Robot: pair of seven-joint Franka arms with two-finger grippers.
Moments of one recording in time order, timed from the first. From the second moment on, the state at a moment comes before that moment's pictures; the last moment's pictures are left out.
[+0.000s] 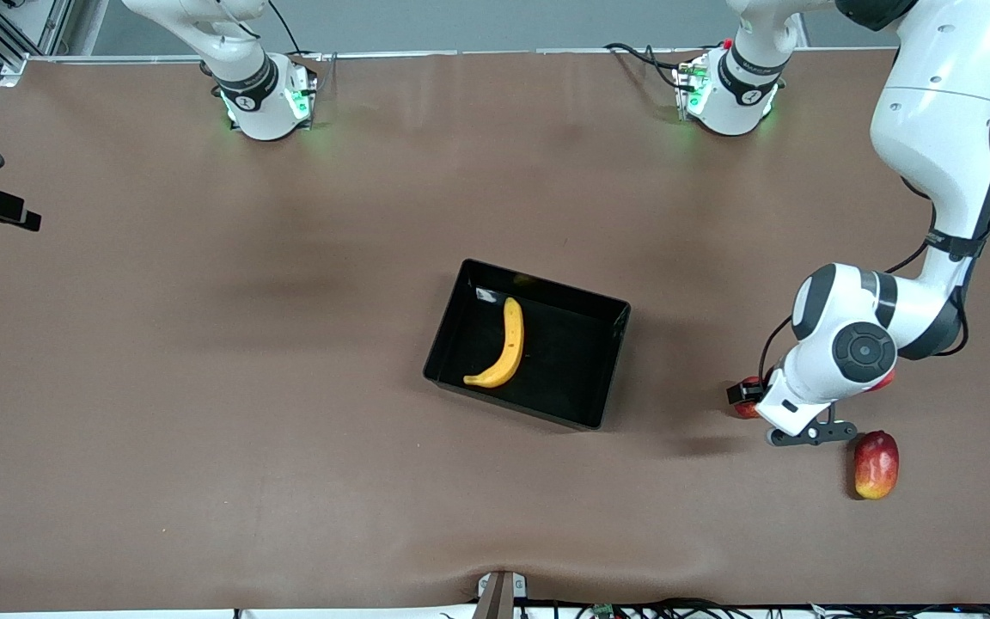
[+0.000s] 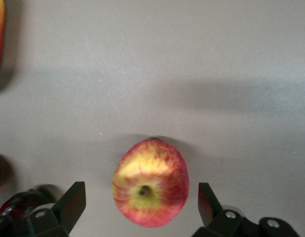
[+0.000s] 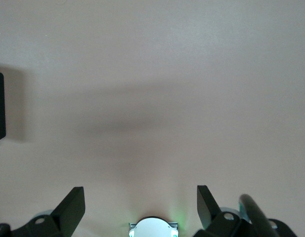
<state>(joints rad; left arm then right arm) 0.14 0.65 -0.31 -1.62 0.35 2.21 -0.41 -0.06 0.10 -0.12 -1.43 0.07 1.35 -0.09</state>
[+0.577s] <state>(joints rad) 0.09 0.52 -0.61 -1.57 0.35 2.05 -0.59 -0.06 0.10 -0.12 -1.43 0.07 1.34 -0.09</state>
